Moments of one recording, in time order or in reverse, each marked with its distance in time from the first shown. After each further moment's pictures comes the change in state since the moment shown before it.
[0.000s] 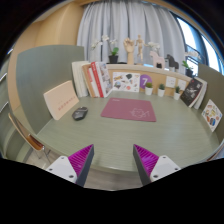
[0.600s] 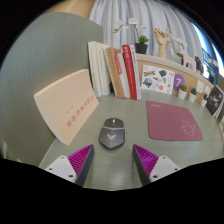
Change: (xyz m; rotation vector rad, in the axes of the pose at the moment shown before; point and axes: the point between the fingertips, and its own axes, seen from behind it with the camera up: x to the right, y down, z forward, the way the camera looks) arm -0.163 -0.051 0.187 -0.071 -0.010 -0.028
